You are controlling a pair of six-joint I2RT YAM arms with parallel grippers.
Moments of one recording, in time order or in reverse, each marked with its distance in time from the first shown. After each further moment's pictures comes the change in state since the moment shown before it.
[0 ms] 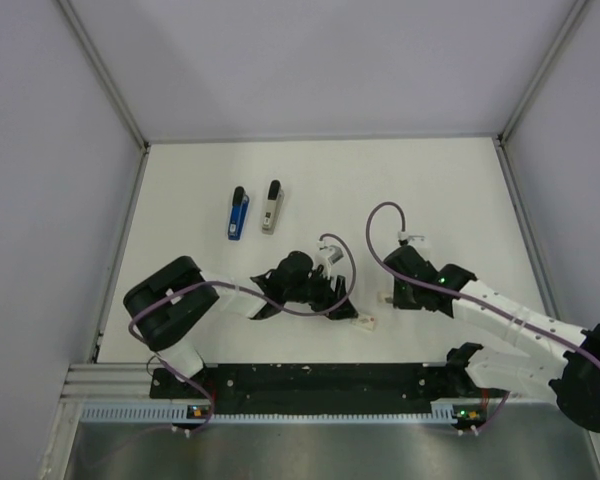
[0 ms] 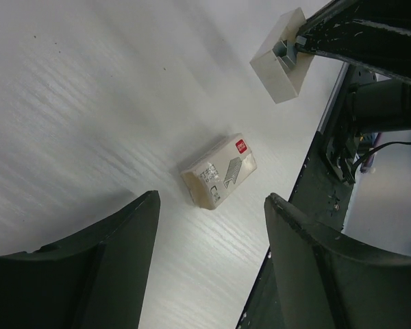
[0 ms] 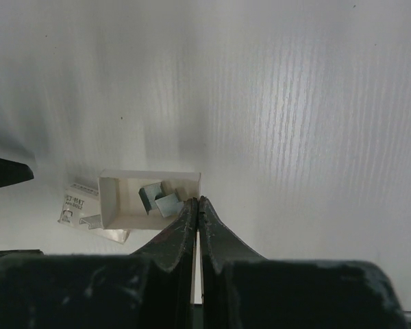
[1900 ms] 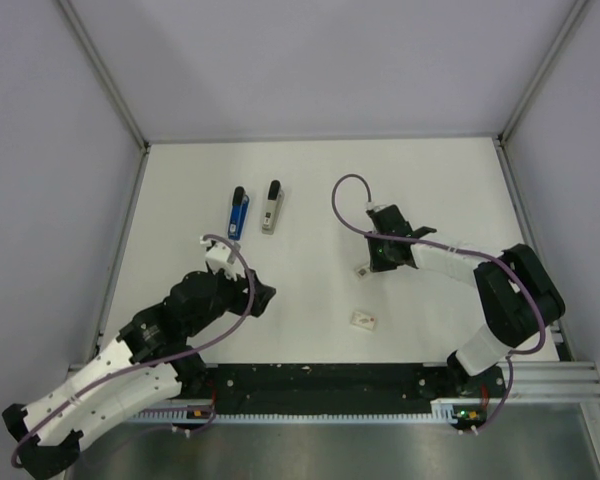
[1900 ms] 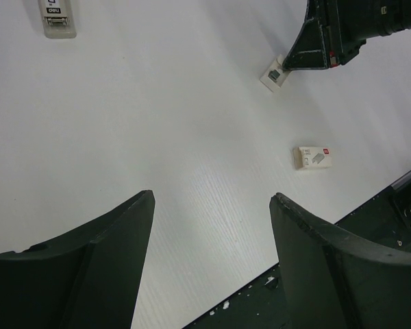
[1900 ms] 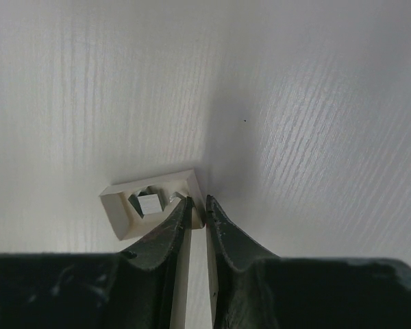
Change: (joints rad) left arm 0.046 -1.165 -0.010 -1.059 -0.647 0.121; right arm -0.231 0.535 0.198 0.423 -0.278 -0.384
